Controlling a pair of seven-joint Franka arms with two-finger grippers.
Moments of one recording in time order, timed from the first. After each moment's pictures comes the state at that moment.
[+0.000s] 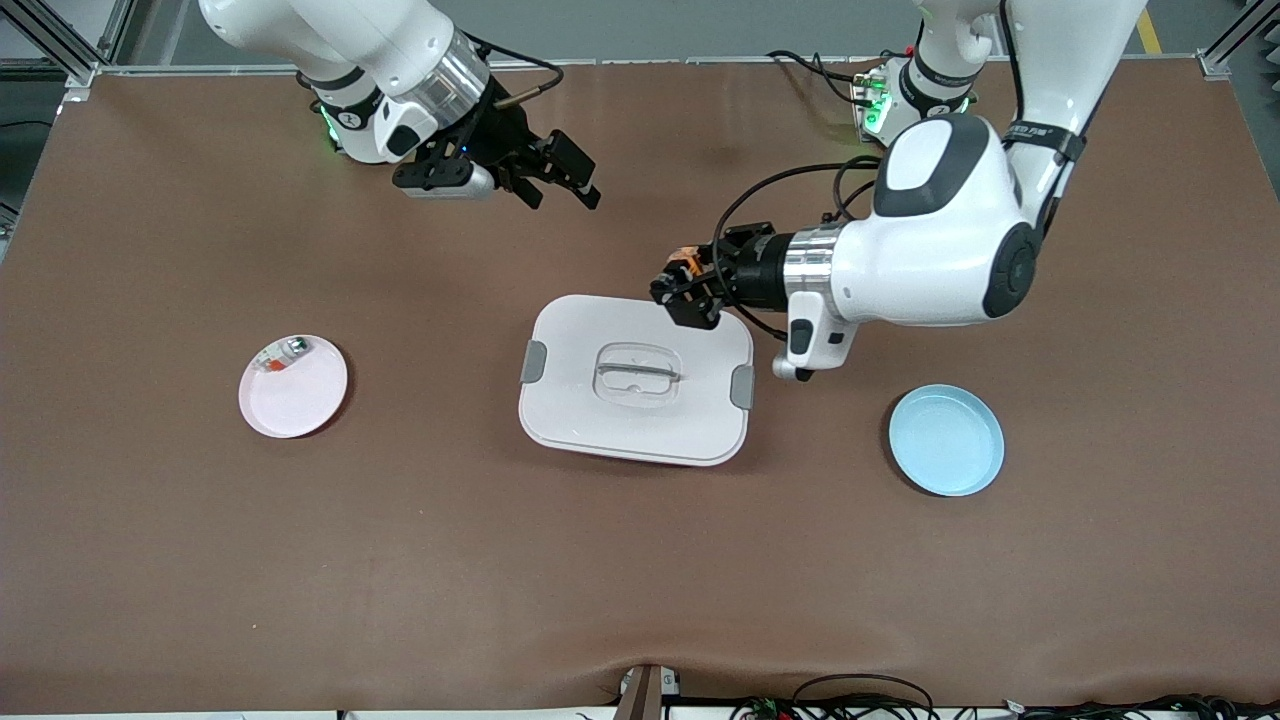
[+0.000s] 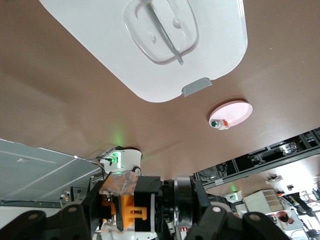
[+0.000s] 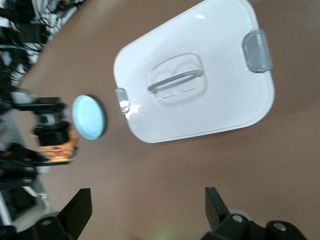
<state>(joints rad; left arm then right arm) -0.06 0.47 -0.57 -1.42 -0.65 1.88 -1.28 0.73 -0.14 -0.04 -2.03 0.47 2.35 0.89</state>
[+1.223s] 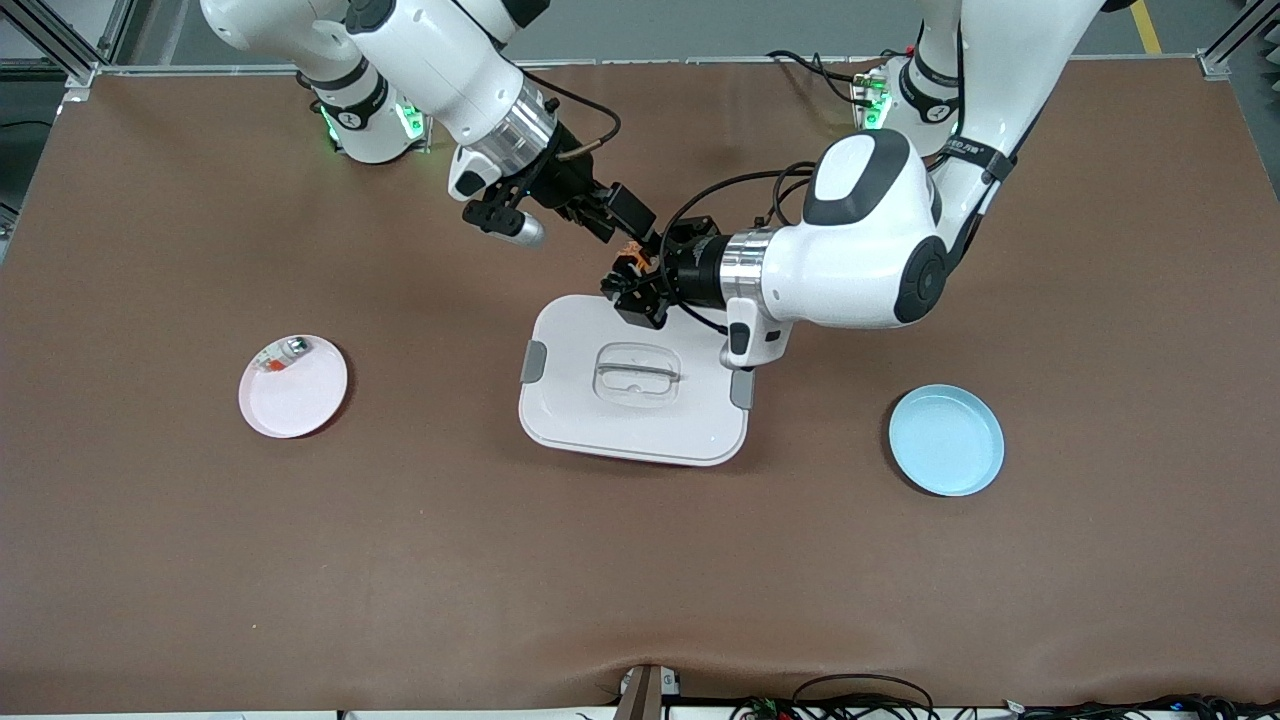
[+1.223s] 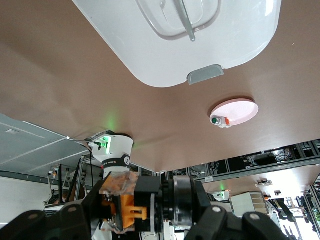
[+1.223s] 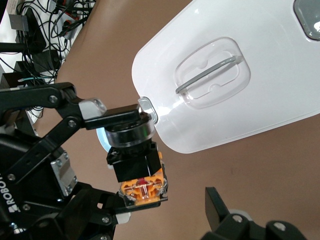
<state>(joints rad) -0.14 0.52 -0.56 -1.41 -0.69 1.94 -1.40 0.80 0.06 -0.04 -1.92 0.50 2.51 1.06</state>
